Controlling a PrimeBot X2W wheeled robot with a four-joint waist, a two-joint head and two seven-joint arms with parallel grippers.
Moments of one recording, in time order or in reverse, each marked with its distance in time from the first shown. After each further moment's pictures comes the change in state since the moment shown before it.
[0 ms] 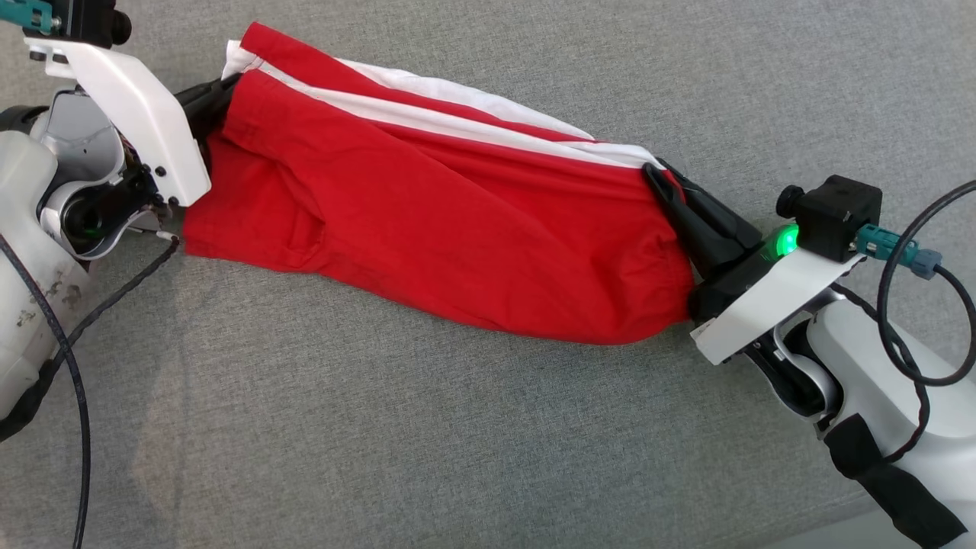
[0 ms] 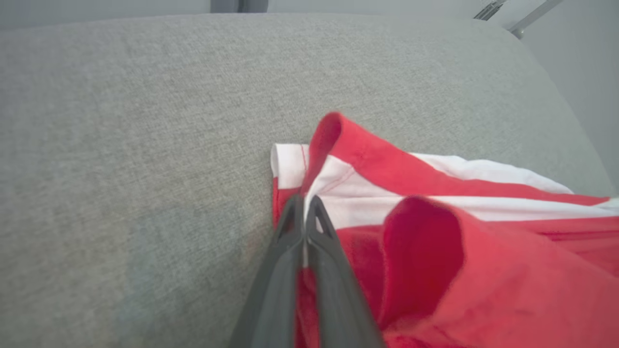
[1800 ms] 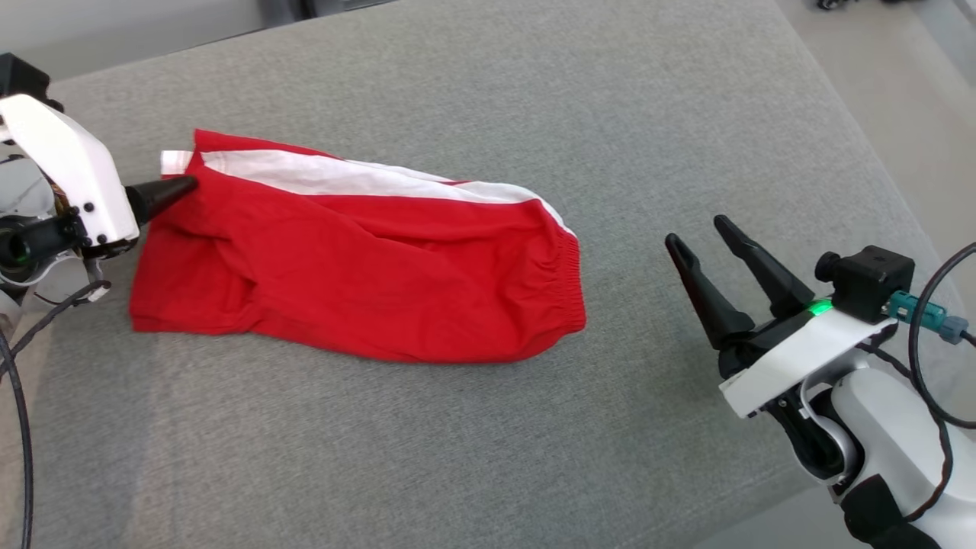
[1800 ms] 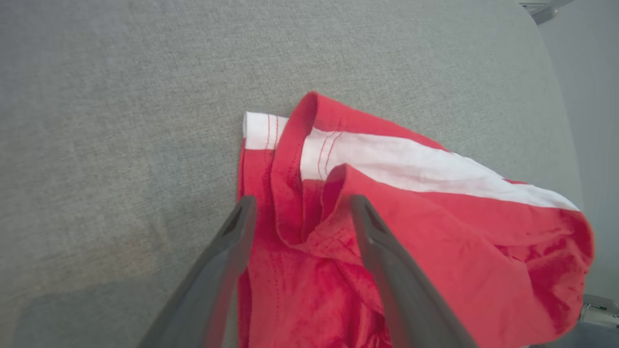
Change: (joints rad) left arm 0.039 0.081 -0.049 0.072 -0.225 0.099 0.283; right arm 0.181 -0.011 -0.105 -0.007 0.059 -0.002 0.000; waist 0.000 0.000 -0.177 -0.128
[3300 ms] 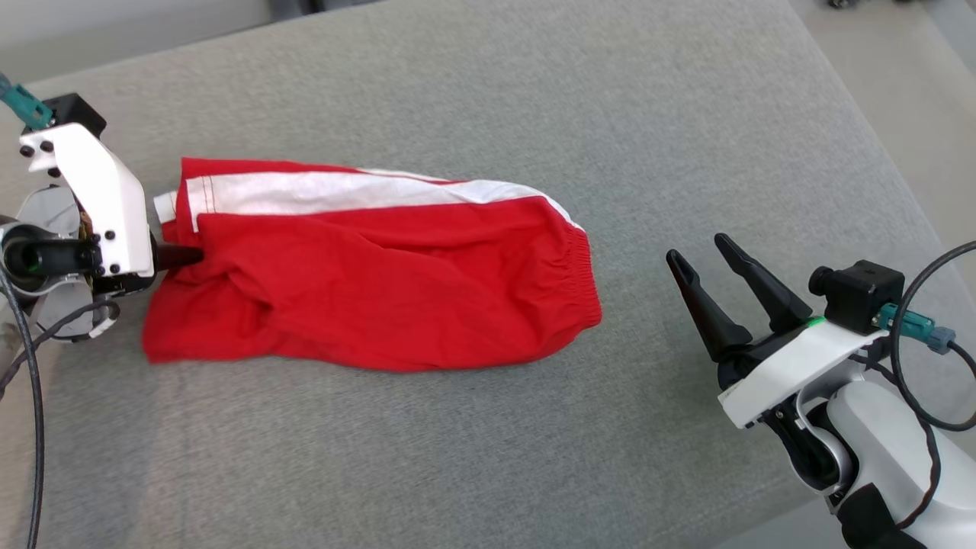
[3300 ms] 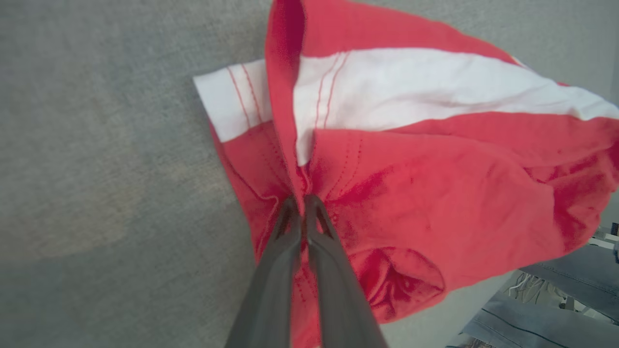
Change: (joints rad) left arm -0.004 0.023 -0.049 -0.054 -0.030 0.015 0.272; right arm 0.019 0.030 -0.011 0.047 -0.014 0.000 0.000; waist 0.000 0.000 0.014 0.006
